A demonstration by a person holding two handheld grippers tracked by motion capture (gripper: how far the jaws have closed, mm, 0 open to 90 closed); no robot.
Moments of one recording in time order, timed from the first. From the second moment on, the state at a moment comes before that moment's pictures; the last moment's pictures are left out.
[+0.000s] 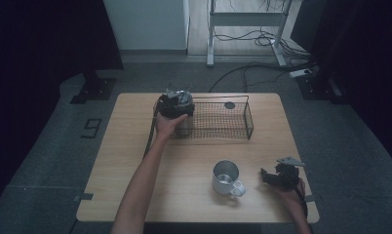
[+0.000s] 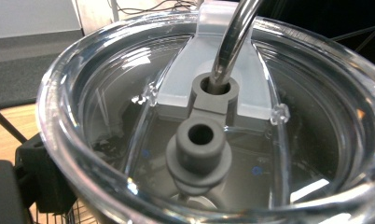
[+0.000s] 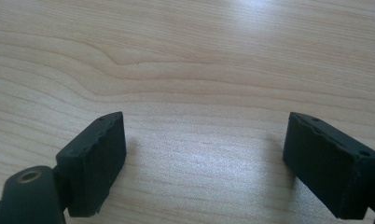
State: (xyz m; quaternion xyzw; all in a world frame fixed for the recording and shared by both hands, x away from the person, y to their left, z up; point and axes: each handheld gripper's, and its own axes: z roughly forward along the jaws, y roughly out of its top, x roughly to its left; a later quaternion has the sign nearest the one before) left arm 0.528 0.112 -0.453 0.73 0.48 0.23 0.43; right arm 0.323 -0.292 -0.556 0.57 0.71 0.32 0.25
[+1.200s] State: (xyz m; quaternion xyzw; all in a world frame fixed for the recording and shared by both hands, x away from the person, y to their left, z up) left arm 0.504 0.119 -0.438 0.73 0.46 0.25 0.44; right arm 0.323 -0.292 -0.556 0.57 0.71 0.32 0.25
